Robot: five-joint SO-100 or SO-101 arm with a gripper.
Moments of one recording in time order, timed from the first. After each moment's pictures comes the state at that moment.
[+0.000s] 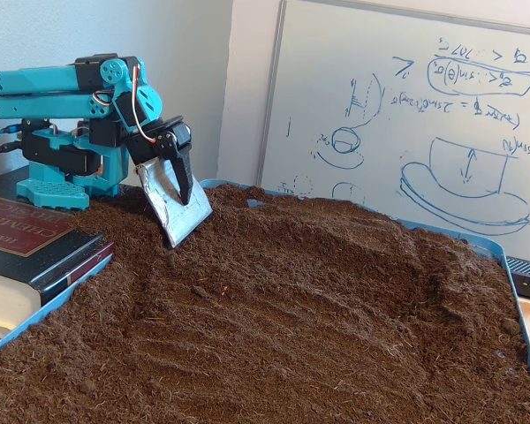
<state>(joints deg) -7.5 190.5 180.8 65.9 2.9</state>
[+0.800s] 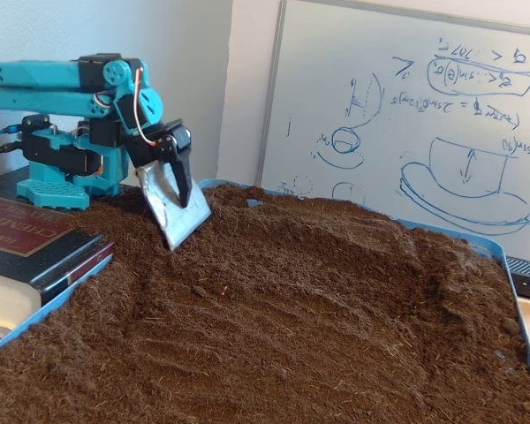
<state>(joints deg) -7.5 179.8 179.2 62.8 2.9</state>
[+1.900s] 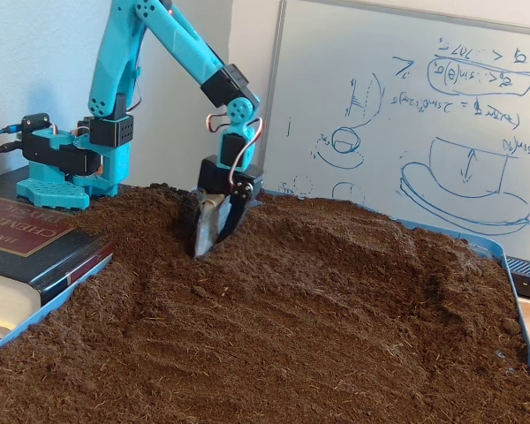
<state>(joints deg) -7.6 77.8 119.0 43.8 3.1</state>
